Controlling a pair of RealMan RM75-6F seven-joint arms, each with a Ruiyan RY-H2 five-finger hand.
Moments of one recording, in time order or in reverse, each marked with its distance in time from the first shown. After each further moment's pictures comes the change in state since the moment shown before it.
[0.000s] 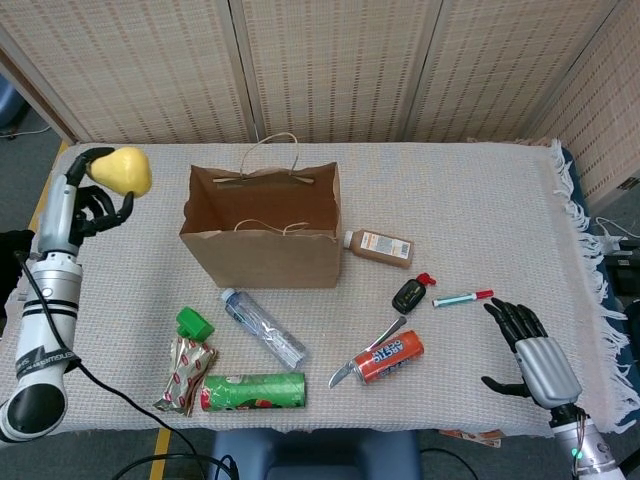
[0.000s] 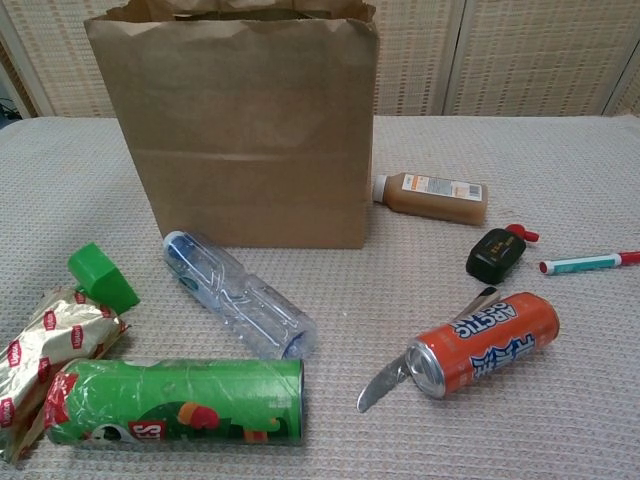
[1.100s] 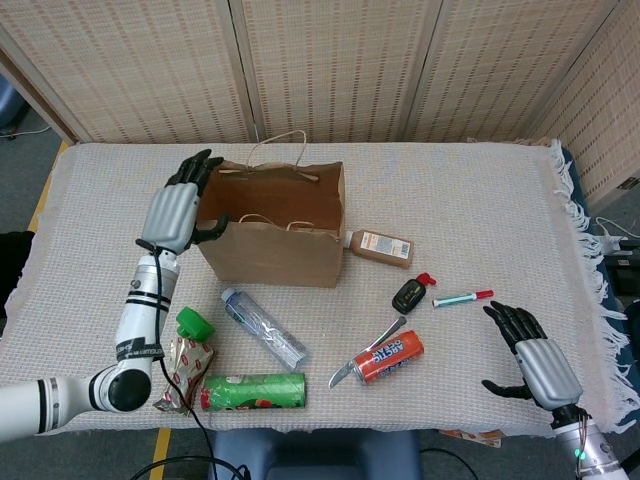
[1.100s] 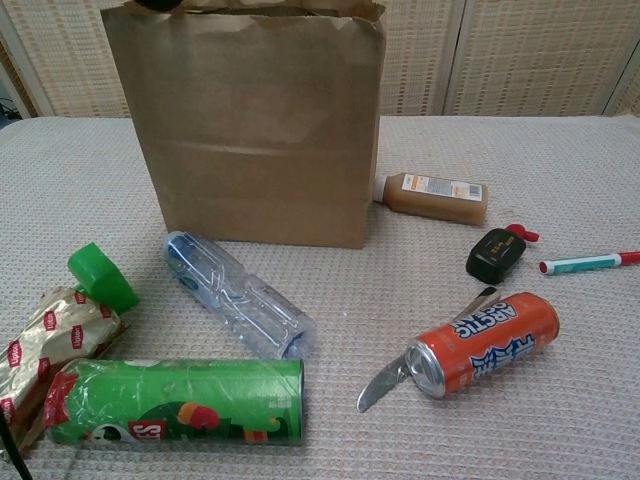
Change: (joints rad) left arm -0.293 -0.228 0.247 0.172 0.141 0.061 0.358; right arm 0.008 0.035 -0.010 -0.033 0.010 -0.028 0.023
